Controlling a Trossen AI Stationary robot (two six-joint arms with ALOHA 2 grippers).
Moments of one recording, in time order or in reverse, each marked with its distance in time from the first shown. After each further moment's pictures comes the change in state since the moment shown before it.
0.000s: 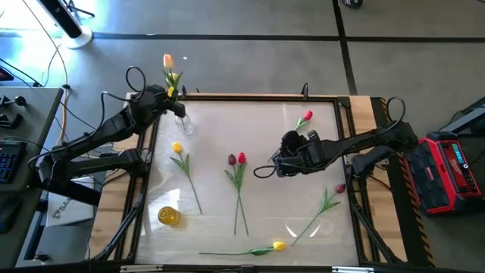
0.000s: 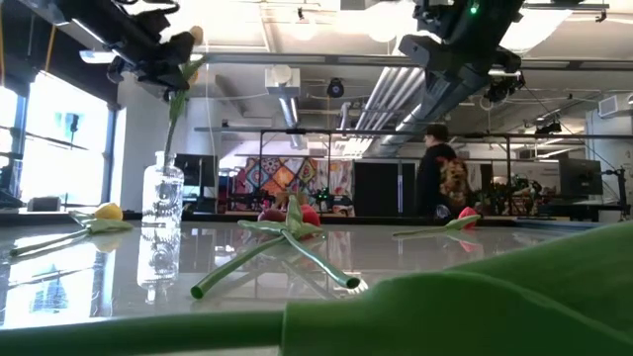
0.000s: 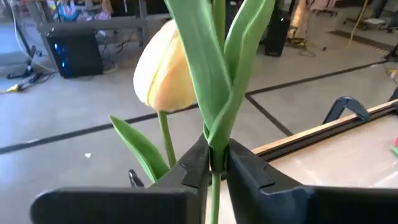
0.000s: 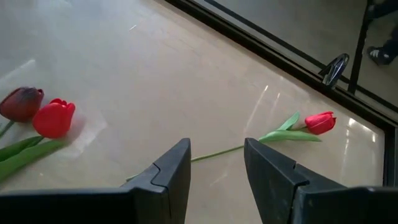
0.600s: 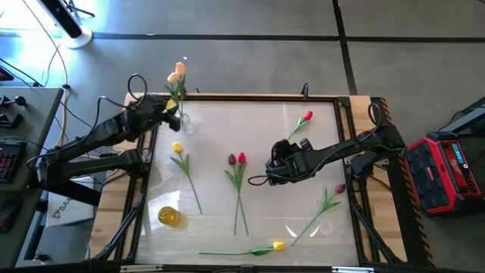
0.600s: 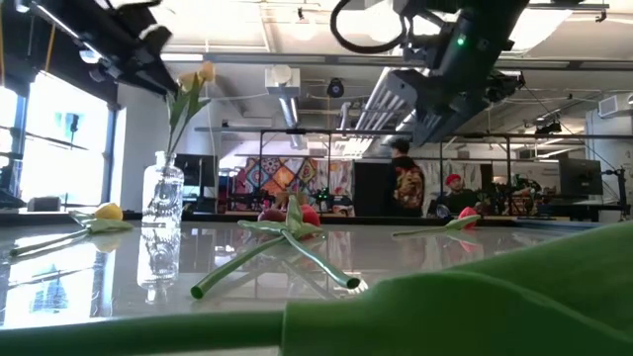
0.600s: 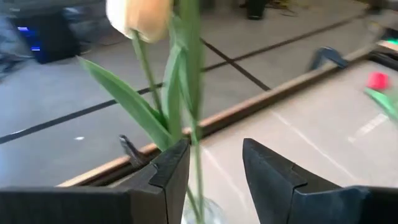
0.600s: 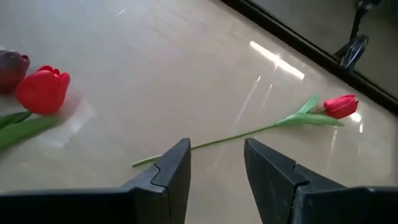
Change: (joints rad) left arm -0.114 -0.130 0.000 -0.269 0.041 -0.015; right arm 0.024 0.153 0.000 0.044 -0.017 0.066
